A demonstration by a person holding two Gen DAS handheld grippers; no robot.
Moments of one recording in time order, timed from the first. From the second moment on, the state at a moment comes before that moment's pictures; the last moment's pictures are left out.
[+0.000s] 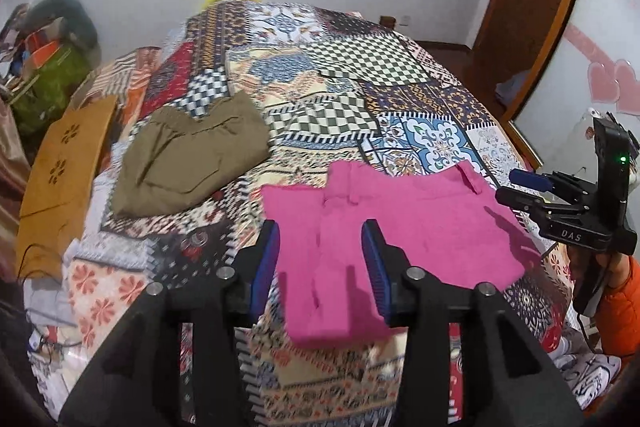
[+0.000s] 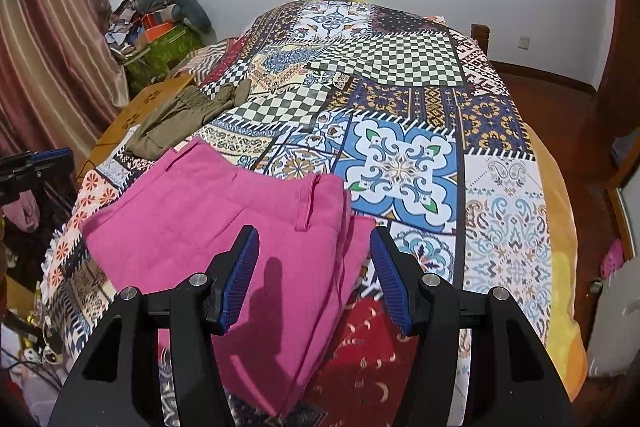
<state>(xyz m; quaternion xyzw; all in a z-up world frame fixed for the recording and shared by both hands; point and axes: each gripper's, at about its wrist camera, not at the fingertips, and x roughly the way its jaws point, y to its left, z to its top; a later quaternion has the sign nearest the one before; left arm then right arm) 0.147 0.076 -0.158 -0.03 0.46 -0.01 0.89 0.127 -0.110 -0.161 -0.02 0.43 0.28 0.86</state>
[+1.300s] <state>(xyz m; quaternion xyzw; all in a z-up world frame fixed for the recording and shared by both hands) 0.165 0.095 -0.230 -0.07 0.53 -0.02 0.85 0.131 -0.117 -0.183 0.00 0.49 0.28 0.82</state>
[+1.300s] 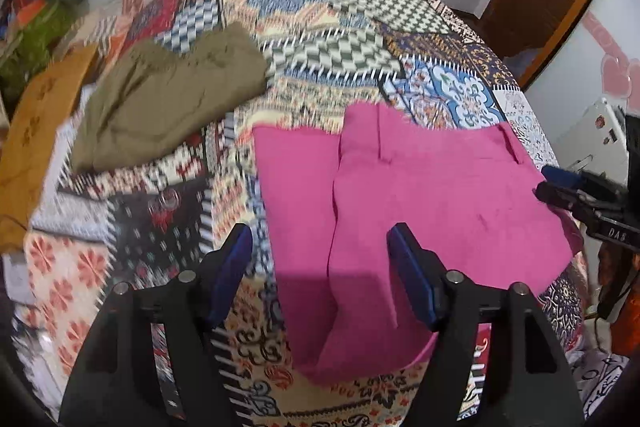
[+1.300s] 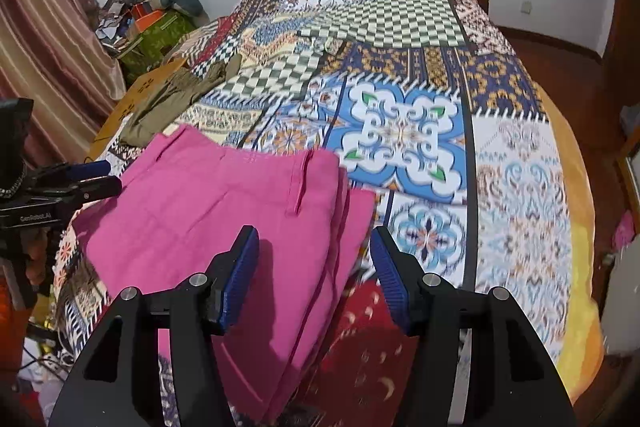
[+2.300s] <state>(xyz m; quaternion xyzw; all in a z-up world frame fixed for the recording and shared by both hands) 0.189 0.092 -0.254 -0.14 0.54 -0.07 0.83 0.148 -0.120 -0.216 0.10 0.54 0.31 0.77</state>
